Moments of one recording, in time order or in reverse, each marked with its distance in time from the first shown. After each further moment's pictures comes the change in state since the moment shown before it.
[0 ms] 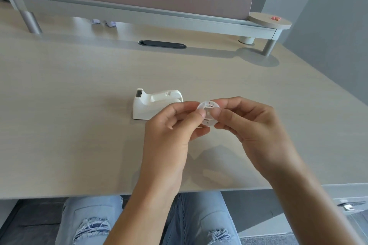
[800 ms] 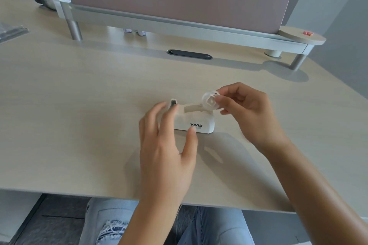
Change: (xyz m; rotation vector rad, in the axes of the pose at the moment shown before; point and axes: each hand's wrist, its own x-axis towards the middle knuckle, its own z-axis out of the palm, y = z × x) left_hand 0.010 -0.004 -0.064 1.054 0.348 0.665; right_hand 0.077 0.013 0.040 -0.290 -0.064 -0.208
